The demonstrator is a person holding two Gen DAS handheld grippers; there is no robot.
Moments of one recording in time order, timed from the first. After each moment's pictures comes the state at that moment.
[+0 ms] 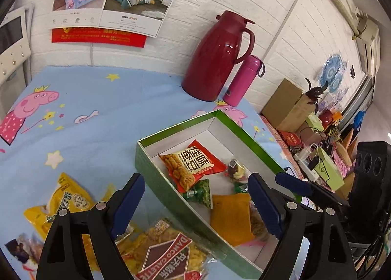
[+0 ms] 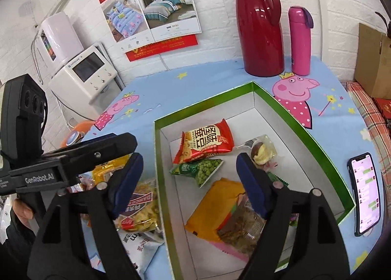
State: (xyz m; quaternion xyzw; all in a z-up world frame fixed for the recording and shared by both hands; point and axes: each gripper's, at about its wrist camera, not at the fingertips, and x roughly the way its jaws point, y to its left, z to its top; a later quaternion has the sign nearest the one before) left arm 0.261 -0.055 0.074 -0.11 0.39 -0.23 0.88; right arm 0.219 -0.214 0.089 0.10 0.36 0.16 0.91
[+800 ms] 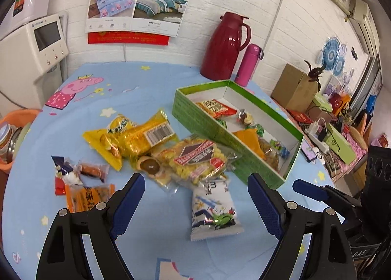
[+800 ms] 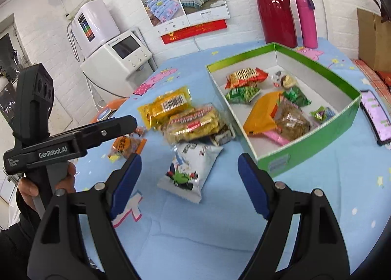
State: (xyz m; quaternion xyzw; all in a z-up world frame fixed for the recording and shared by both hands) left arm 0.123 -0.003 0.056 -0.05 0.39 -0.19 0.90; right arm 0.075 -0.174 0.051 0.12 0.37 0.21 0.90
